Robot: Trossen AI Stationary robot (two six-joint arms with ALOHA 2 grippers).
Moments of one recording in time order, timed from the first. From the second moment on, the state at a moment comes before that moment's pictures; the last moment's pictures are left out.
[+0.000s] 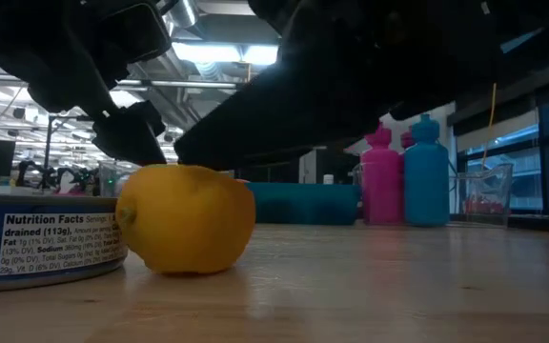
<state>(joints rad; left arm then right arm) -0.37 1.40 0.59 0.27 0.06 -0.46 0.45 2.10 1.14 0.44 0.12 0.09</state>
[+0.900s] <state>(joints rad) -0.37 1.40 0.59 0.27 0.07 -0.49 0.50 2.10 1.14 0.34 0.12 -0.01</state>
